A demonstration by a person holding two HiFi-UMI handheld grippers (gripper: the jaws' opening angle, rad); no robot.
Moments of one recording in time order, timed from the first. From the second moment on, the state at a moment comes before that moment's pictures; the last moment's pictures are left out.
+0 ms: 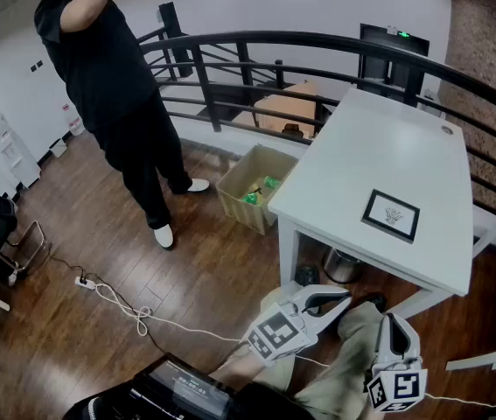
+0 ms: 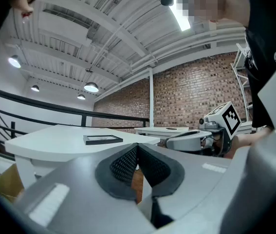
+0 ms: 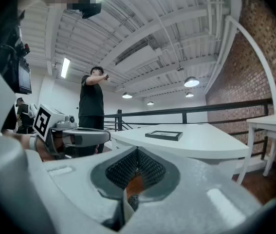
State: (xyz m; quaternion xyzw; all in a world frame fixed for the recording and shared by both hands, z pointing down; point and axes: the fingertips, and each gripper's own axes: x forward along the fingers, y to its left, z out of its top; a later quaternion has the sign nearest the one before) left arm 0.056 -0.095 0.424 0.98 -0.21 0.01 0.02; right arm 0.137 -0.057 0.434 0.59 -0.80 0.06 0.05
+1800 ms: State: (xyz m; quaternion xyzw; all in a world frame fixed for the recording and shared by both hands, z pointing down) left arm 0.110 -0.276 0.470 0.92 -0.21 0.34 0.01; right arm 0.216 -0.229 0.470 0.54 -0.77 0.14 0.32
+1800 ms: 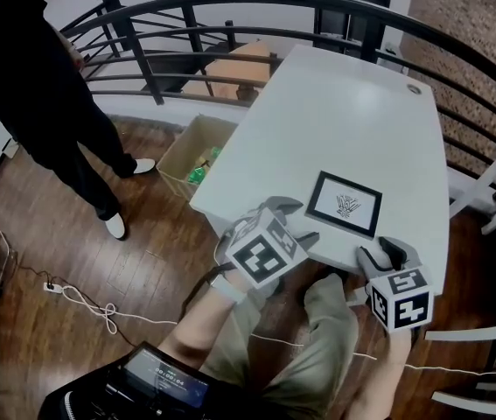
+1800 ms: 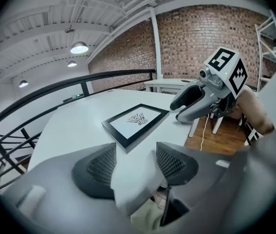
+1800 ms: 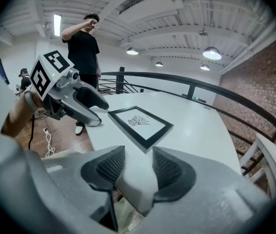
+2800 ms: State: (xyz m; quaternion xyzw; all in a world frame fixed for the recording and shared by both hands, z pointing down) left arm 0.110 -0.274 0.462 0.93 -0.18 0.33 0.05; right arm 0.217 -0.240 0.463 0.54 -0.78 0.16 0.28
